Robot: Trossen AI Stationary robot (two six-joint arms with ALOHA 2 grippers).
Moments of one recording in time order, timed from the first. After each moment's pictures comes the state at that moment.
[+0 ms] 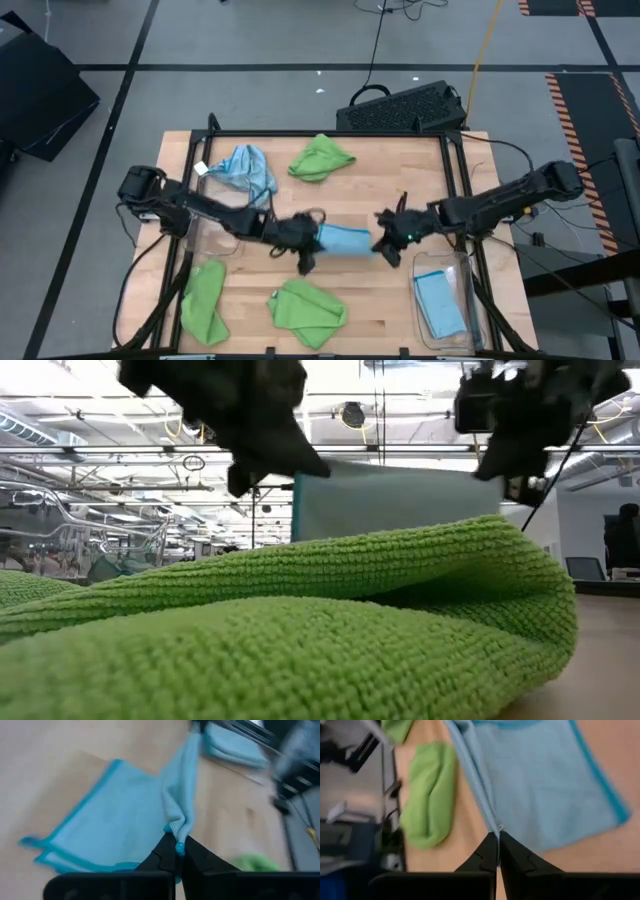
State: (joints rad) left arm -0.23 1.65 0.96 0.06 -0.09 -0.55; right arm 0.25 1.17 0.59 -0.16 -0.08 0.86
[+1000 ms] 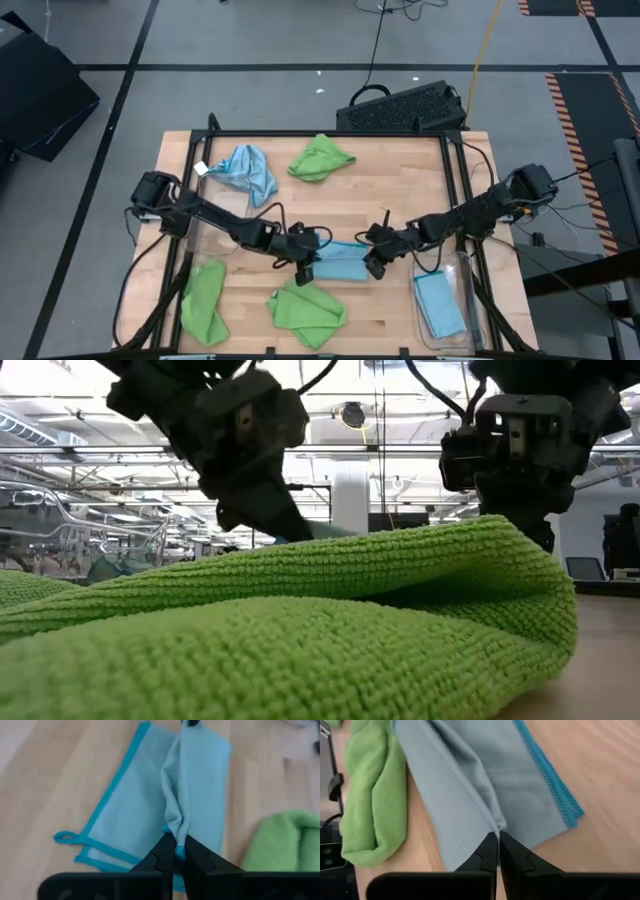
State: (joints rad) left arm -0.26 1.77 0.96 0.02 -0.10 -0.50; right arm 0.31 1.48 0.59 0.02 0.02 0.96
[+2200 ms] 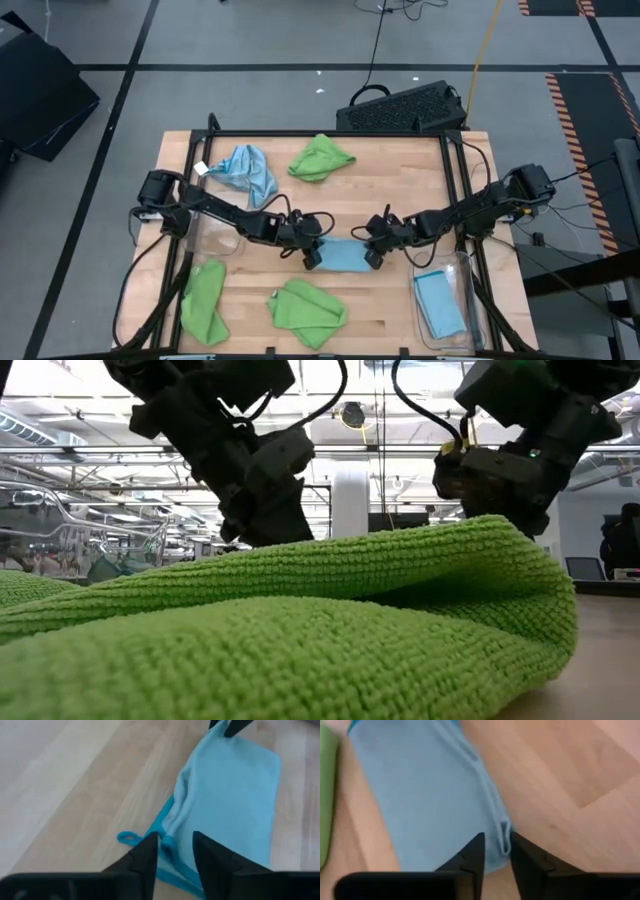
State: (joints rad) left arm -0.19 1.80 0.96 0.01 -0.22 -0.56; right arm 0.25 1.50 0.59 -0.07 0.17 0.81
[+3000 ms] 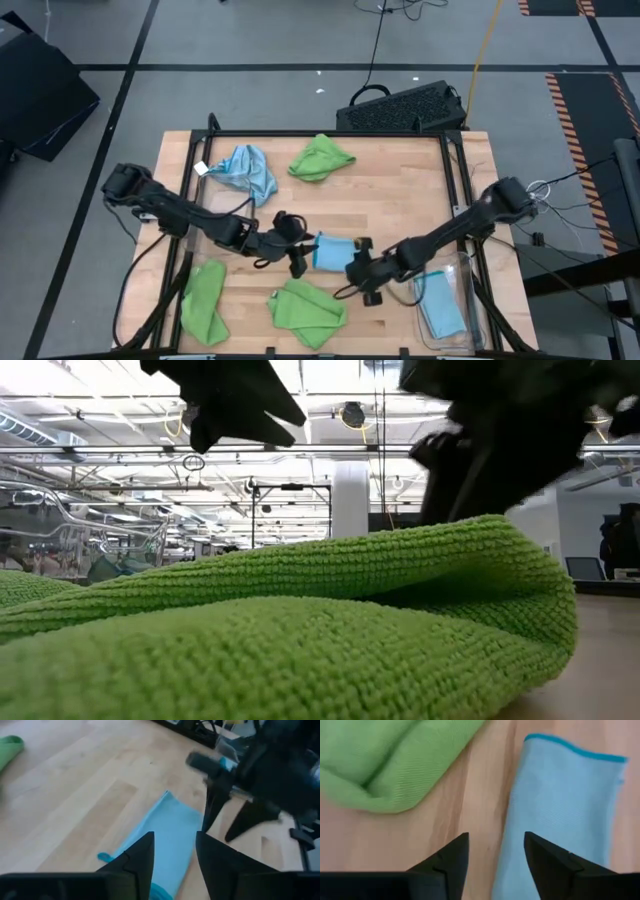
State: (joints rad) left arm -0.35 1.52 0.96 -0.05 -0.45 -0.64; right arm 0.46 1.75 1.05 -0.34 0.23 0.25
